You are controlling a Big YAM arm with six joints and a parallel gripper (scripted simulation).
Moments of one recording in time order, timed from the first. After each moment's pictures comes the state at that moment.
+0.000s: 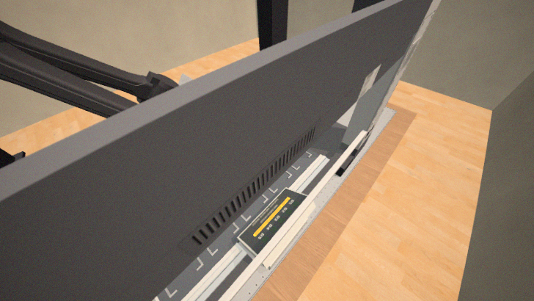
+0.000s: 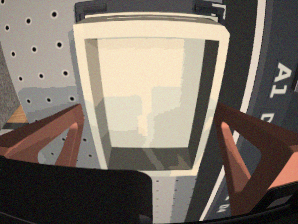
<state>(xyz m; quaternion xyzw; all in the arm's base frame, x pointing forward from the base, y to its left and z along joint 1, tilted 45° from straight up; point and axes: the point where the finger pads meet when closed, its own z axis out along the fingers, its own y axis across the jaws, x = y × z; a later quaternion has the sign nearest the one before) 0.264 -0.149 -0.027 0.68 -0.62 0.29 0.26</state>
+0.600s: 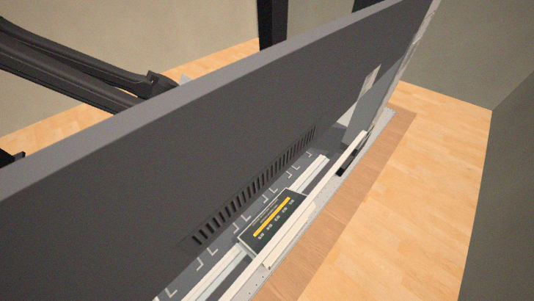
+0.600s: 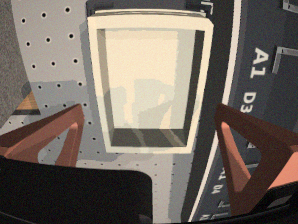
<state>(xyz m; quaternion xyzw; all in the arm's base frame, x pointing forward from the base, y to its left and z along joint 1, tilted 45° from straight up) 0.263 -0.129 -0.008 0.68 -0.62 0.29 0.26</state>
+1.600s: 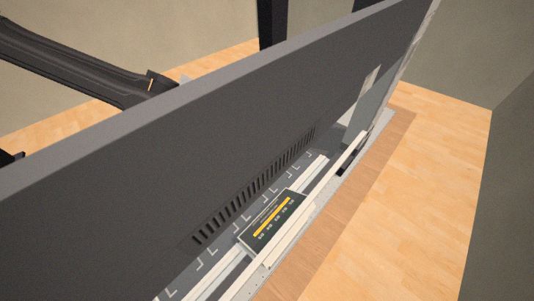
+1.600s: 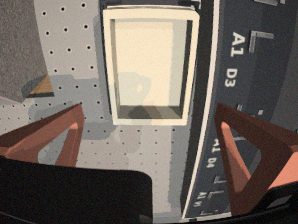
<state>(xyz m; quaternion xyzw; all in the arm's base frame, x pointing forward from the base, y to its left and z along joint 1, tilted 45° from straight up) 0.259 -0.100 0.022 0.68 -0.62 0.29 0.26</state>
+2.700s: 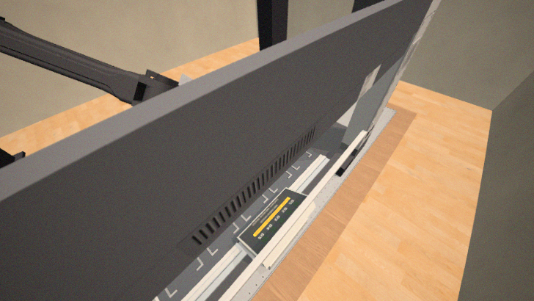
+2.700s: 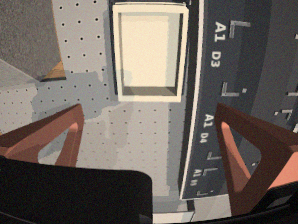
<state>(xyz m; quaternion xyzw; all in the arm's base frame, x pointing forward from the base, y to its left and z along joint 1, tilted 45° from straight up) 0.255 -0.065 0.056 0.68 -0.62 0.29 0.26</state>
